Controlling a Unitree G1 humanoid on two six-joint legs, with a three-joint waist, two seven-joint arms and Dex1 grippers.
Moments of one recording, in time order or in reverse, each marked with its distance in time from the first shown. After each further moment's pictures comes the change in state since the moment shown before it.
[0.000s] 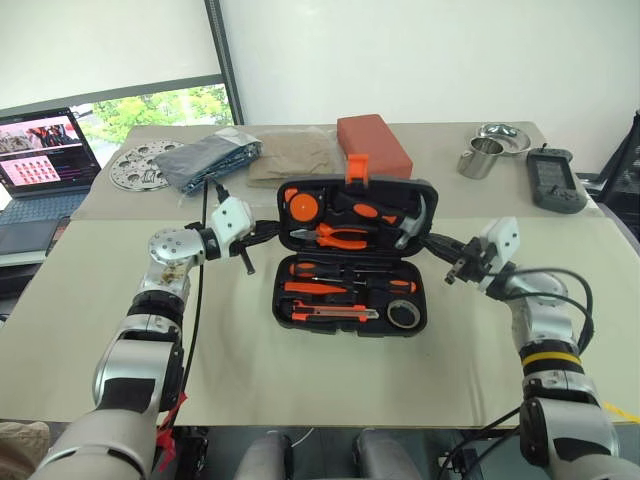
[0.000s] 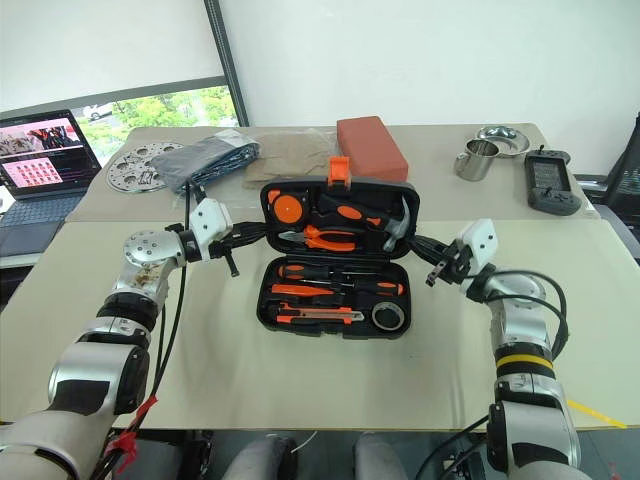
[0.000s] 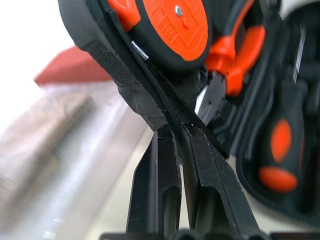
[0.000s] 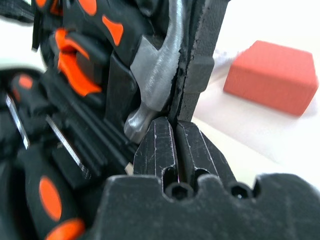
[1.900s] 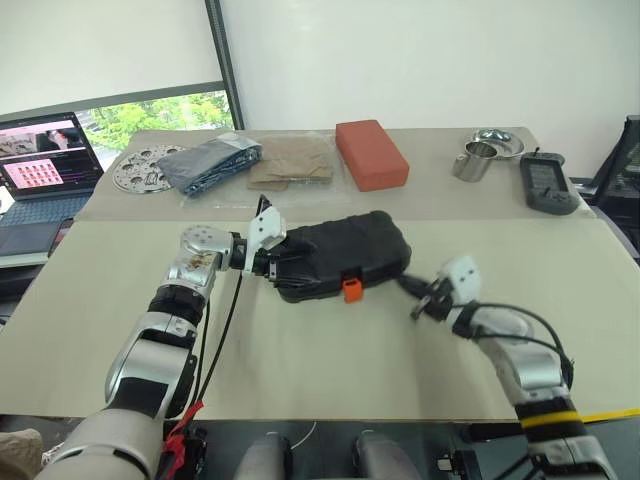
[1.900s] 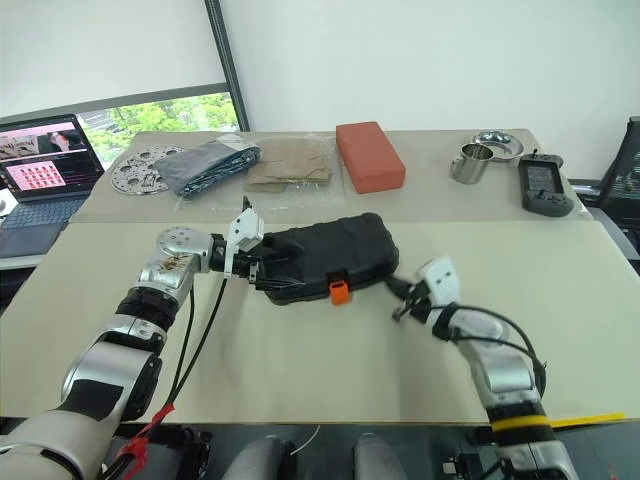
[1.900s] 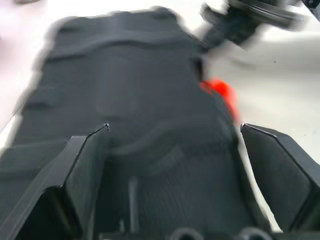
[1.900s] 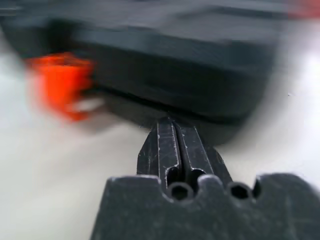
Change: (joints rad) left arm -0.029 -0.066 -0.158 -0.190 -0.179 0.587 -0.359; right arm 0.237 0.002 0.166 -0.492 0.058 0.496 -0.491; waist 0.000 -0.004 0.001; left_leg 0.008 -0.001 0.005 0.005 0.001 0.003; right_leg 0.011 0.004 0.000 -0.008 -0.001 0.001
